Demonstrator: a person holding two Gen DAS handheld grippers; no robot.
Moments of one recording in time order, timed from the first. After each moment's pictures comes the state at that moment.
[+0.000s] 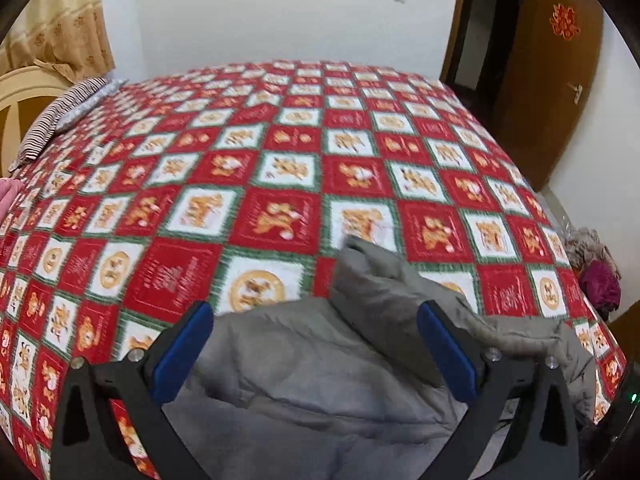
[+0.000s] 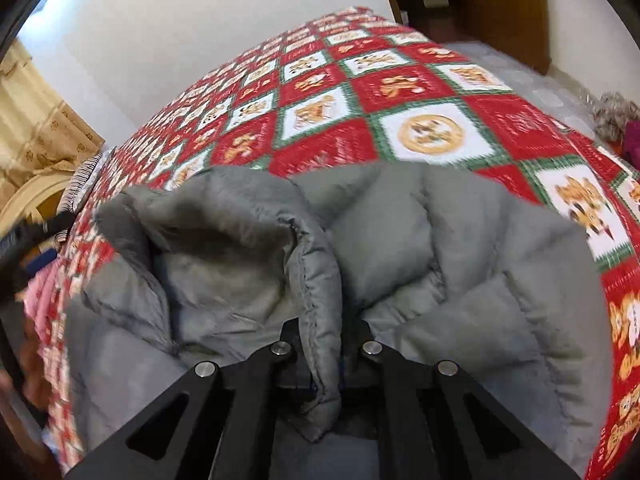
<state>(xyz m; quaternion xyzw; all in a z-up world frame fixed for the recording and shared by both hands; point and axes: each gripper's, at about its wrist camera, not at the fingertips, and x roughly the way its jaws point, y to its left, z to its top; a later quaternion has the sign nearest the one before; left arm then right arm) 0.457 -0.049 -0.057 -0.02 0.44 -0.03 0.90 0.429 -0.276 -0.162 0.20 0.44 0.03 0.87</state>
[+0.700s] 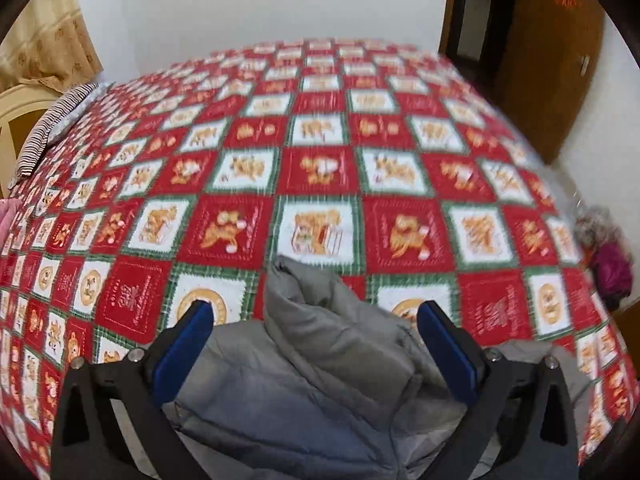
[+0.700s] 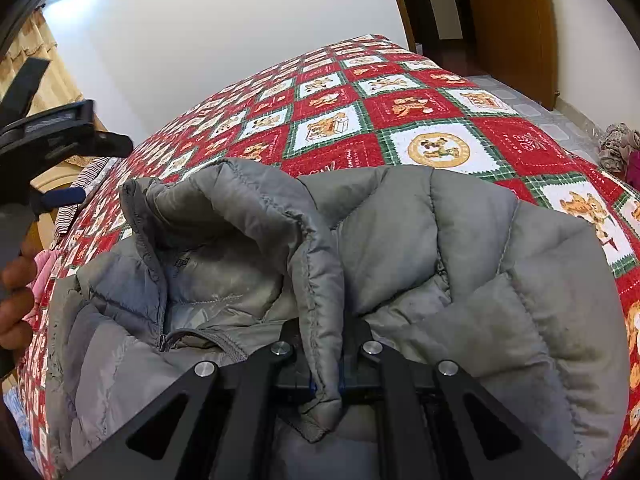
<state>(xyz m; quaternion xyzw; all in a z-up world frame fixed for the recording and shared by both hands) 0.500 -0.118 -0.063 0.02 0.49 -0.01 0.87 0.420 -0.270 -0.164 0.18 0.41 0.03 0.90</state>
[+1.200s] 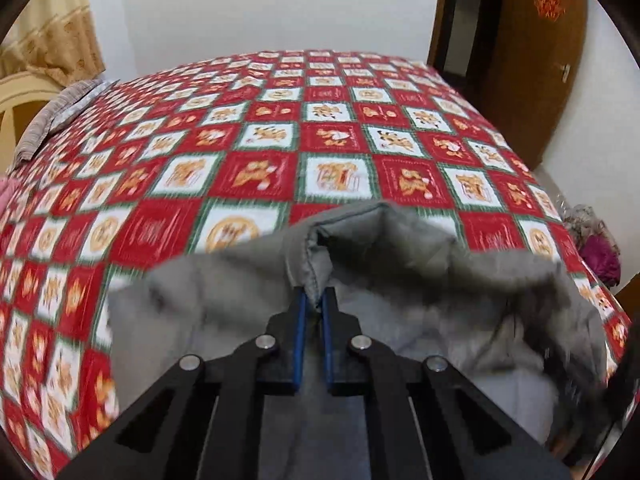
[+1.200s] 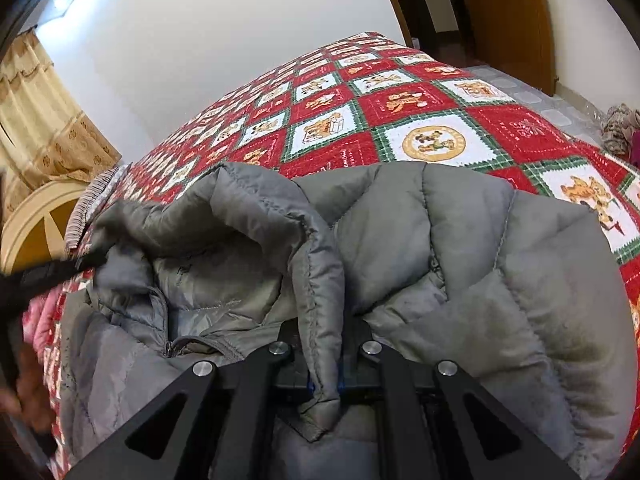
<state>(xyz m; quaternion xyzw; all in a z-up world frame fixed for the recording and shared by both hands) 0.399 -0.062 -0.081 -0.02 0.43 -0.03 0.90 0.420 -0.285 -0.168 0.23 0.40 0.04 0.89</state>
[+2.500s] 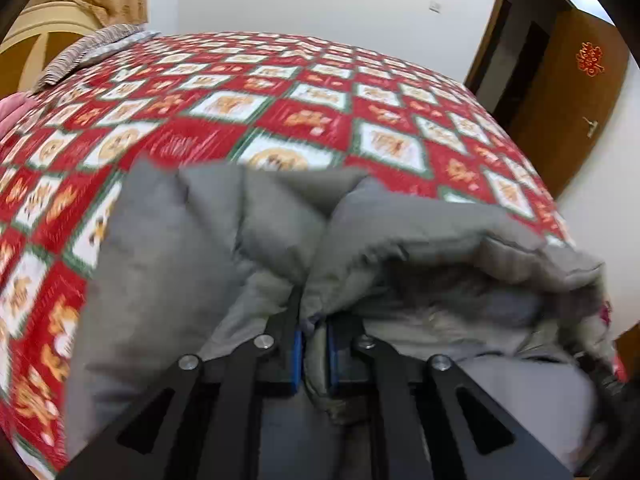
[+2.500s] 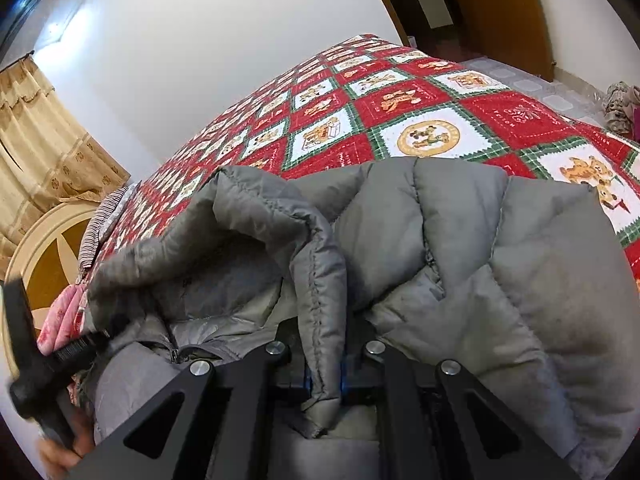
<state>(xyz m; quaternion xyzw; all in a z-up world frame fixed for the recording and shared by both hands) 0.403 -0.031 -0.156 -0.11 0.43 0.01 0.90 0.415 -0.291 -0.171 0.26 0.39 0.05 0.89</state>
